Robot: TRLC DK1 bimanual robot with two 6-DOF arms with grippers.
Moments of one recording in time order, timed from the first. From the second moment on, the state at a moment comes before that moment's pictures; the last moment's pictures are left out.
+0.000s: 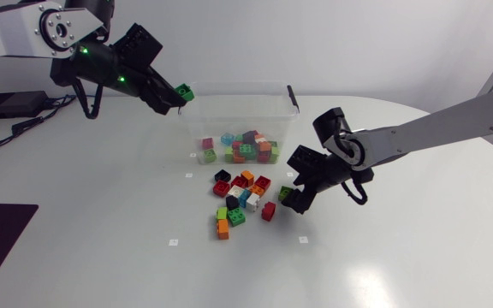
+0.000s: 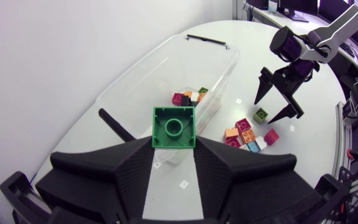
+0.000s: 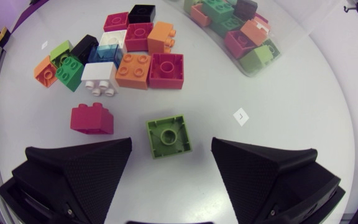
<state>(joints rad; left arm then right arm) -0.20 1.75 1.53 -0.56 0.39 0.62 0.31 1.95 1.05 -0.23 -0.28 -0.62</state>
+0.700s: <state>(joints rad) -0.30 1.97 1.72 -0.46 0.23 0.44 0.31 1.99 1.10 -0.24 -0.31 -0.67</state>
